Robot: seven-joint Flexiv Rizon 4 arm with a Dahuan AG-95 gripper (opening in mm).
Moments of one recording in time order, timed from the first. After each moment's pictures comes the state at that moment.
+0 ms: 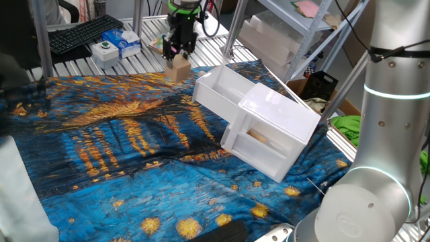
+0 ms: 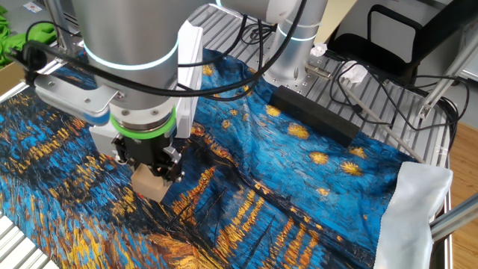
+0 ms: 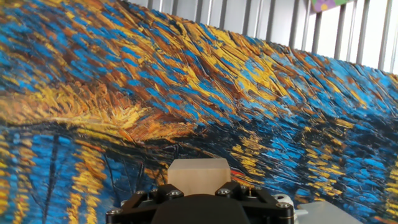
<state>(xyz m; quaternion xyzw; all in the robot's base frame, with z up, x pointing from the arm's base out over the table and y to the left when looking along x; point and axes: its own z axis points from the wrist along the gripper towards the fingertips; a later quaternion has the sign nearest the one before) 0.680 -0.023 0.196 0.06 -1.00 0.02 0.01</state>
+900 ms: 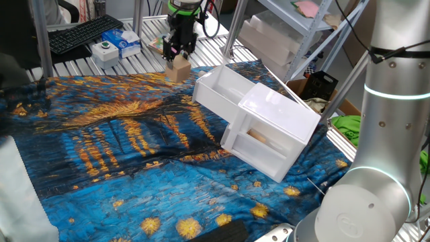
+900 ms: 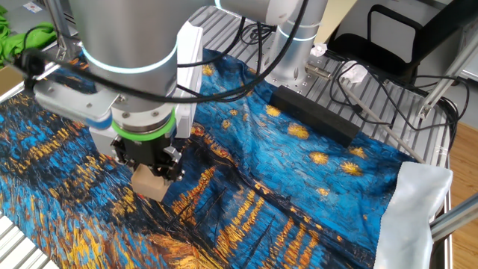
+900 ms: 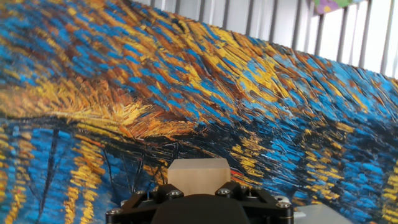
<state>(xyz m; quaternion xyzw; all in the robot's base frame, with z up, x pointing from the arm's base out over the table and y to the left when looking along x) 0.680 -0.023 0.197 0.10 -0.99 0.03 0.02</state>
